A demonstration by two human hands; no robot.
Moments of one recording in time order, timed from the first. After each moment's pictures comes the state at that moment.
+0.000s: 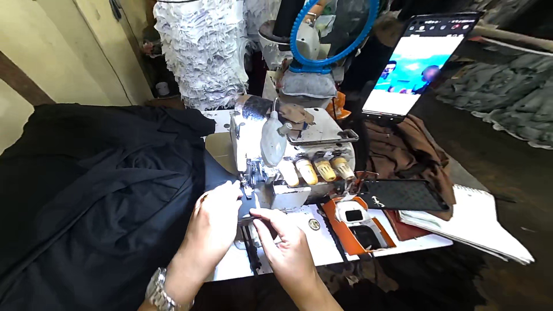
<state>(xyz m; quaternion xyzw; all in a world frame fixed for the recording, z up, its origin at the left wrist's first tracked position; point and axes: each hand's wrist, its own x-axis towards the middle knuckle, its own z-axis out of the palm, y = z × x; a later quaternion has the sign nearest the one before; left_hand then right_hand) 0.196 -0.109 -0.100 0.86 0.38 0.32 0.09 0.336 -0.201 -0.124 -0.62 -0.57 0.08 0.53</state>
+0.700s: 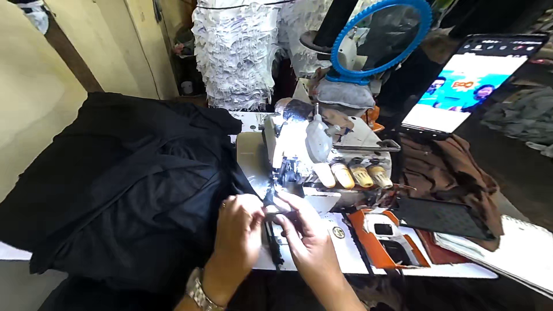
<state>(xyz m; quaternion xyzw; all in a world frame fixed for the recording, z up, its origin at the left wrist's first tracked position) 0.185 -0.136 -0.117 0.75 0.32 0.57 0.13 0.327 -0.194 -0.110 -0.55 -0.60 0.13 0.56</state>
